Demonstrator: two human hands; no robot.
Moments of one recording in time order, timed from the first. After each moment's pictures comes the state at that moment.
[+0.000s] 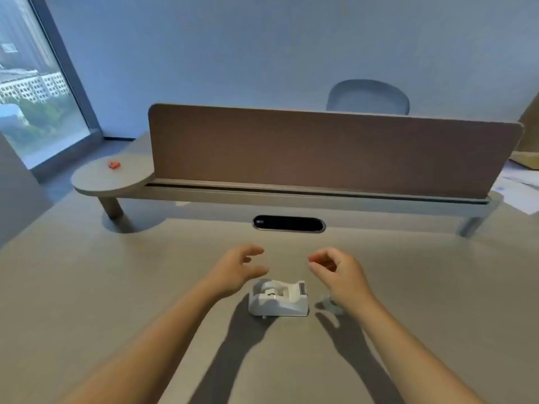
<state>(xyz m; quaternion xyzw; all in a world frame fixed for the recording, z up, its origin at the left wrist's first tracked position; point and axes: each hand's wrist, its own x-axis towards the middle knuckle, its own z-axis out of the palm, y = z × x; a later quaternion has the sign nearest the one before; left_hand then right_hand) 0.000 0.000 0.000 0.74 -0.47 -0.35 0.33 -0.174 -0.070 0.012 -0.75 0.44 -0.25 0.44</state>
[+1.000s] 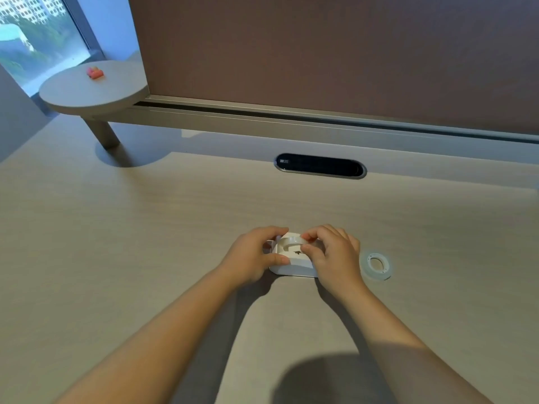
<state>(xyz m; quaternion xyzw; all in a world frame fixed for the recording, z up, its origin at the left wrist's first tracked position) 0.014 -0.010 -0.095 0.74 -0.46 -0.36 0.33 -0.117 -0.078 -0.098 -0.83 0.43 -0.21 0.29</state>
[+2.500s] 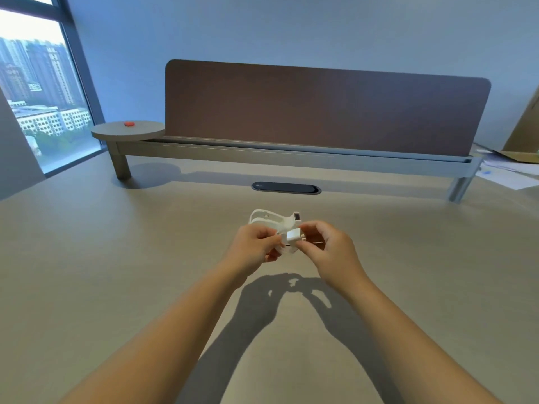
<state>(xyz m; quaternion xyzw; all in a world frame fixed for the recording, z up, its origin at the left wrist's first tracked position) -0.091 0.069 -0.080 0.66 -0.42 -0.33 0.53 -0.219 0.016 -0.077 -0.80 0.31 -0.37 0.35</state>
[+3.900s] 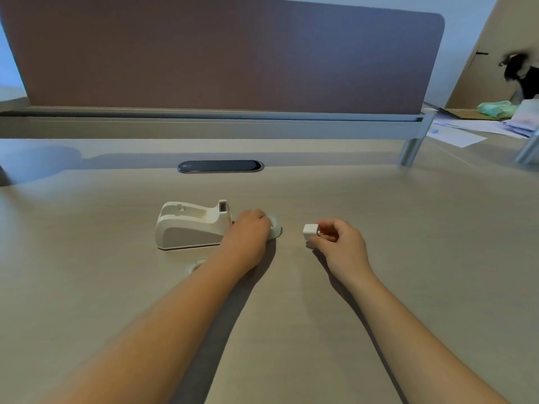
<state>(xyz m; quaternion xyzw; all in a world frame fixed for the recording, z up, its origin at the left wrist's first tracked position) -0.136 -0.071 -0.138 0.72 -0.69 -0.02 0.12 -0.291 -0.090 -0.136 -0.61 0.52 -0.41 0.44</state>
